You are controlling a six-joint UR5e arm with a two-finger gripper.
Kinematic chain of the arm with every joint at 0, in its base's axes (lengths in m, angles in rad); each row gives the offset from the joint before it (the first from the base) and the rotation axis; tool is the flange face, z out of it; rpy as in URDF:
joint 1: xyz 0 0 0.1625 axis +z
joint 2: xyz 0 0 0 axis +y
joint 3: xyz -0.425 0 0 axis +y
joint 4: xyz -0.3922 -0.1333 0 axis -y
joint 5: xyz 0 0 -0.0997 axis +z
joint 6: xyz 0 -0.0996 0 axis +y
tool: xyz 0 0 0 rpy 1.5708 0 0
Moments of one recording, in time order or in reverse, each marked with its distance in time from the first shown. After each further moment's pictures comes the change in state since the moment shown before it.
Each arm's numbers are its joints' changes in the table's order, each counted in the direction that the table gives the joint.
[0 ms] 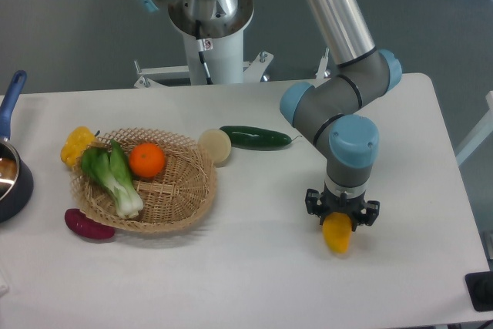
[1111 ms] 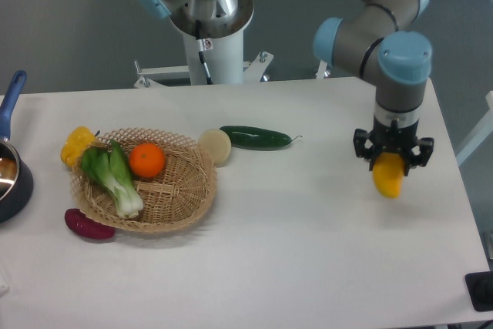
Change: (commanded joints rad) arm 0.221 -0.151 0.042 -0.044 0.014 -0.328
